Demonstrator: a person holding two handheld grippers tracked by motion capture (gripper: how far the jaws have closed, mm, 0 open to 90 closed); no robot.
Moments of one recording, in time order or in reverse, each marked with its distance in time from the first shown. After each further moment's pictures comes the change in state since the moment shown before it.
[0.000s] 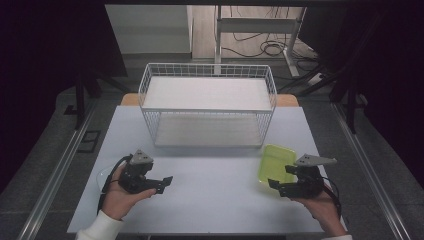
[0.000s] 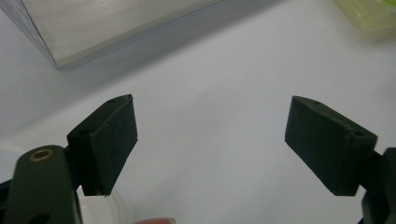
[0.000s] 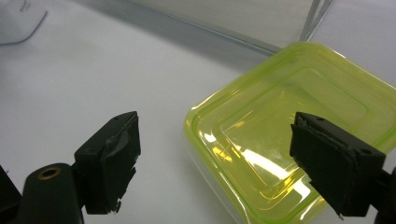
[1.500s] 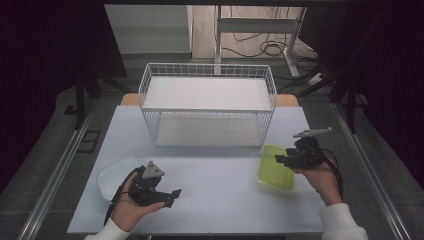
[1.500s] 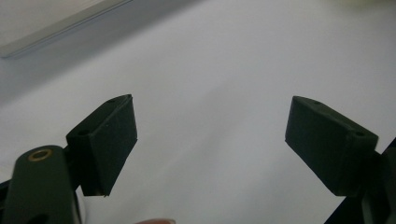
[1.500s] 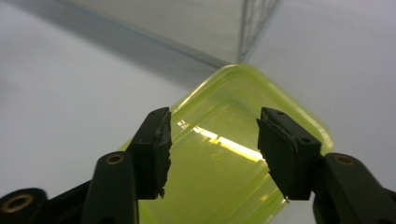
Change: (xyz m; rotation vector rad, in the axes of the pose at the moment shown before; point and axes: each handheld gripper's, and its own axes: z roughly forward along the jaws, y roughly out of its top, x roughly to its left) left arm -0.028 -0.017 0.015 0.036 -0.026 0.049; right arm -0.049 0.054 0.020 0.136 -0.100 0.061
